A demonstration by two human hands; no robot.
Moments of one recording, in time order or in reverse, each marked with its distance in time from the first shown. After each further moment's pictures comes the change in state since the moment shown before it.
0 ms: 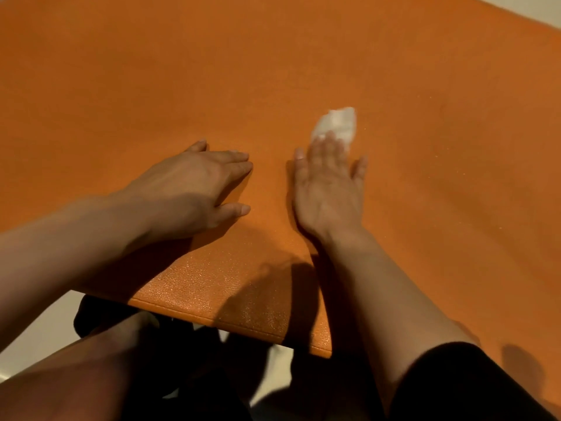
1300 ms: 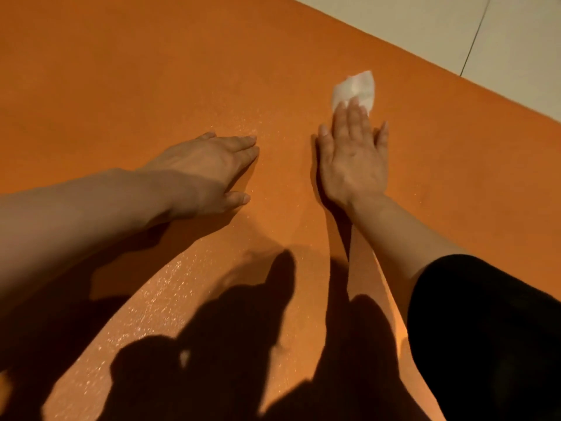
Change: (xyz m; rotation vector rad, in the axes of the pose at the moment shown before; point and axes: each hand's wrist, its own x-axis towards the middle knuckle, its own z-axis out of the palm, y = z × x) left_hand 0.147 -0.032 -0.058 0.108 -0.014 -0.025; right_hand 0.179 0.050 -0.066 -0.170 0.196 -0.068
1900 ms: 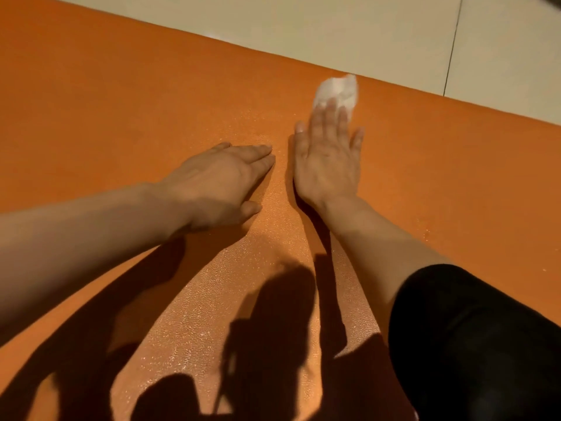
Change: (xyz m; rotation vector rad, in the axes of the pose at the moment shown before) left_hand 0.070 -0.009 -0.046 0.058 0.095 0.163; right_hand 0.068 -0.022 -0.005 0.161 0.063 0.084
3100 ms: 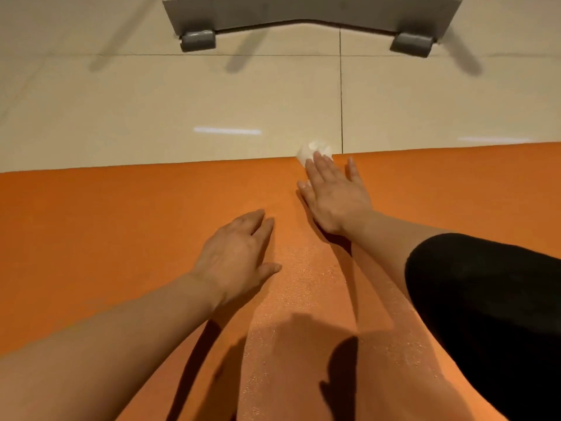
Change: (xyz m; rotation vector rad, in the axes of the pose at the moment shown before) left_hand 0.071 0.100 -0.009 0.072 0.124 -0.039; right_hand 0.032 0.152 -0.061 -0.193 -0.109 -0.080
